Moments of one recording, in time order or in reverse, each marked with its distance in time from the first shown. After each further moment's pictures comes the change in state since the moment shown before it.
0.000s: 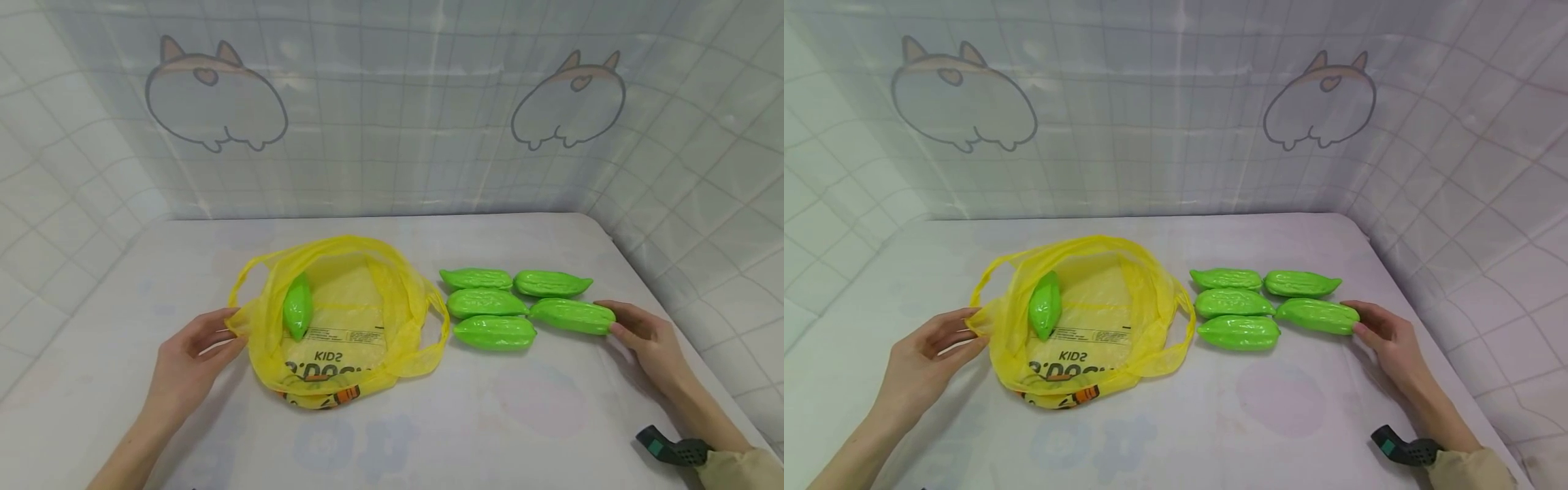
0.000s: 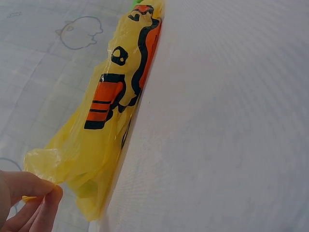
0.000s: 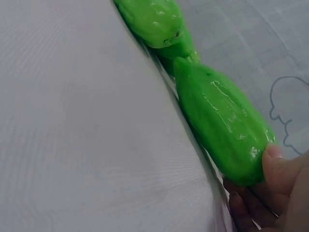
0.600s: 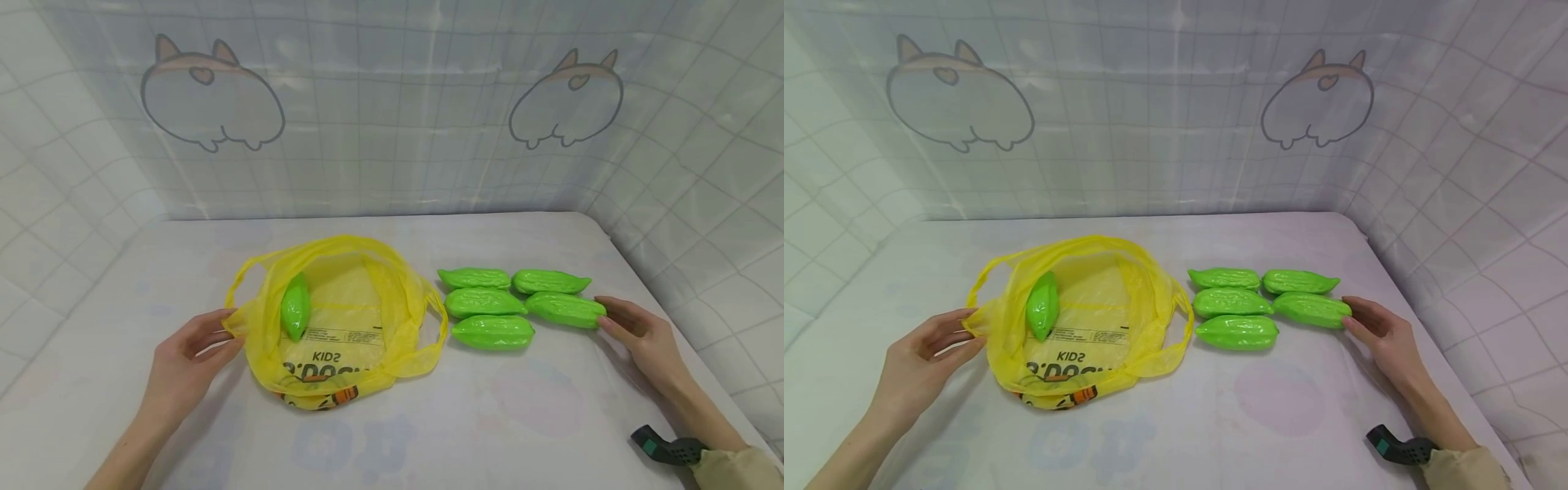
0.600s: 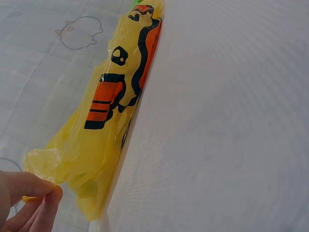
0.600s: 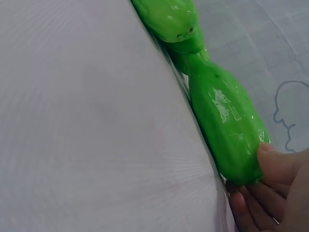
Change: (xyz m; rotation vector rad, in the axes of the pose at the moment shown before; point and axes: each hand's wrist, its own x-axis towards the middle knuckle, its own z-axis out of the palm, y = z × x) left_hand -0.001 0.000 -0.002 0.002 -0.030 -0.035; right_hand 0.000 -0.008 0.003 -0.082 0.056 0.115
